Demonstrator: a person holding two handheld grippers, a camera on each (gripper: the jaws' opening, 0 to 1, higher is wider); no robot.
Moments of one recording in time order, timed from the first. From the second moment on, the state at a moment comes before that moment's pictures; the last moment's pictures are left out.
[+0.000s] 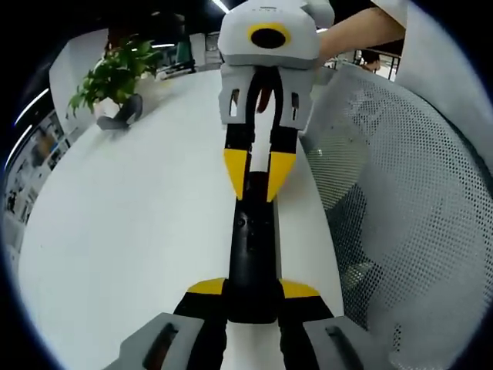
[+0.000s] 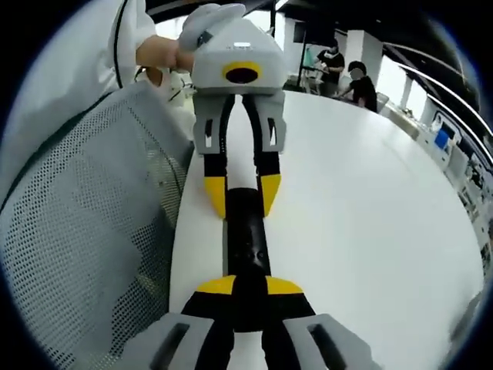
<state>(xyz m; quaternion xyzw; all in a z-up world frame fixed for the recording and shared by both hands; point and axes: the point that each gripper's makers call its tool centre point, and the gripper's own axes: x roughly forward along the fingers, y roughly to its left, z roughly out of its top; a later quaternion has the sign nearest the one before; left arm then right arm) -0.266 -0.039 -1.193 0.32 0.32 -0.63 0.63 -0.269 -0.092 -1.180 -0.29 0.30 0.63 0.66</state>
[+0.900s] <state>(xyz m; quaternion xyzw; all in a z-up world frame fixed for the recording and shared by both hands) -0.266 -0.039 -1.192 0.31 0.32 -0.63 0.63 -0.269 -0.084 -1.183 -0.34 0.34 0.62 0.62</state>
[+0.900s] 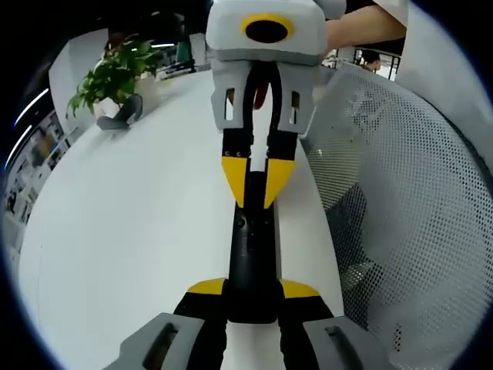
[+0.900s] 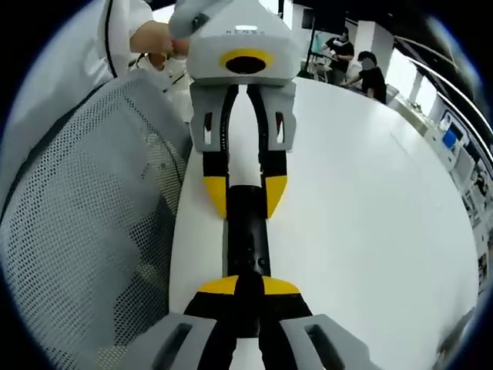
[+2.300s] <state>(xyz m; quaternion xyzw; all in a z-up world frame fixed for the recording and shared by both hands) -0.266 -0.039 -1.193 0.31 0.32 -0.63 0.63 -0.267 -0.085 -1.182 -0.31 0.38 0.58 0.65</state>
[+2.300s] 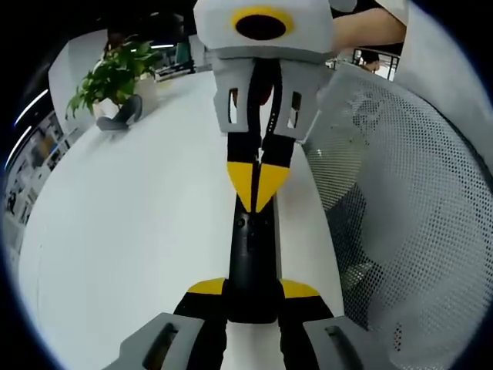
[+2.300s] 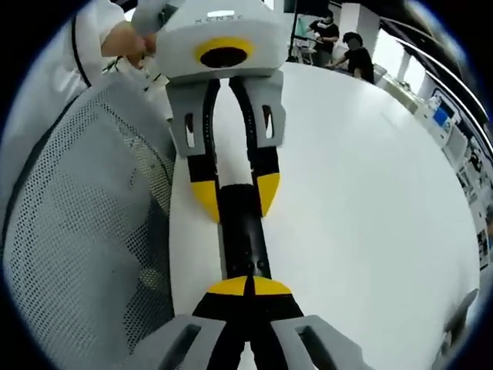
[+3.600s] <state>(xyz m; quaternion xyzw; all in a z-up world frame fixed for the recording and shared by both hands) -0.266 -0.039 -1.192 0.31 0.32 -0.63 0.63 -0.267 -0.106 -1.183 -0.37 0.39 0.54 0.65</state>
